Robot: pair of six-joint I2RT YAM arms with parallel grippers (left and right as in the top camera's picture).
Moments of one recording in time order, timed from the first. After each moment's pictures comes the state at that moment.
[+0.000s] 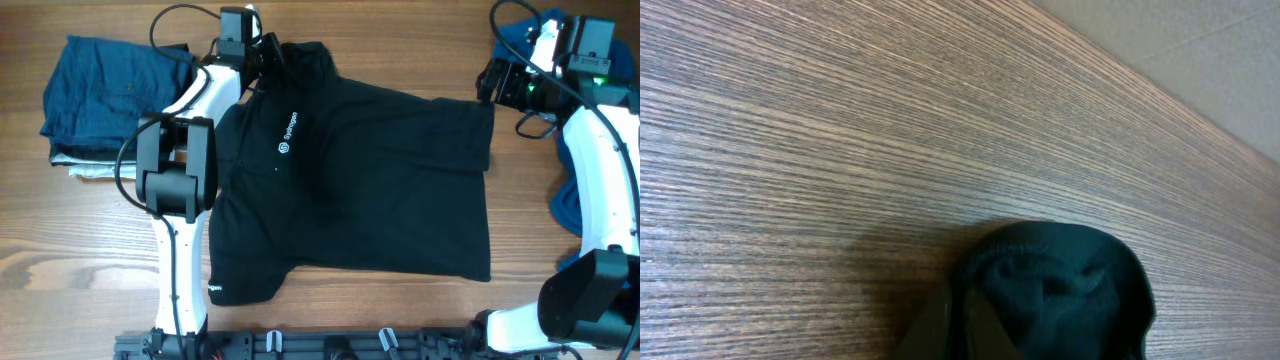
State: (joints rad) left arm -0.16 2.45 1.84 -0.15 0.27 -0.55; right arm -0.16 1.65 1.46 -0.80 -0.15 0.12
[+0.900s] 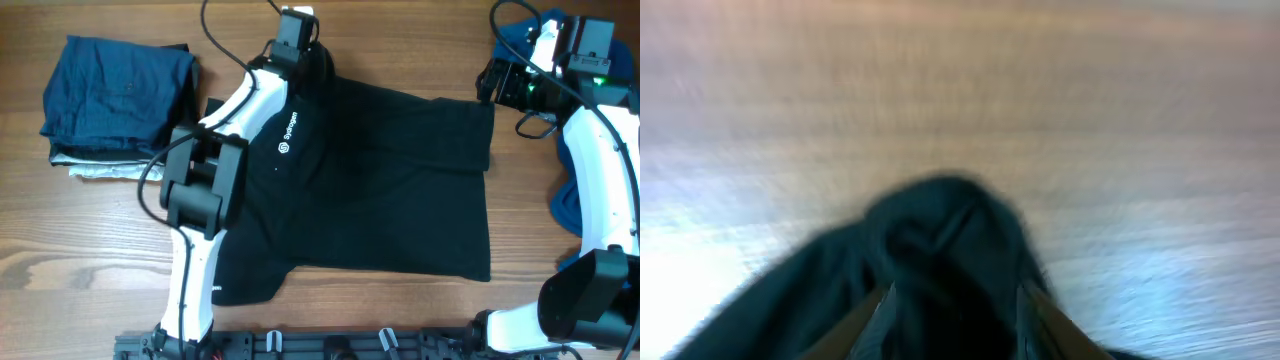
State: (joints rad) left arm -0.37 2.35 1.84 -0.23 -0.03 -0.30; right arm -0.16 1.65 1.46 -0.80 -0.15 0.12
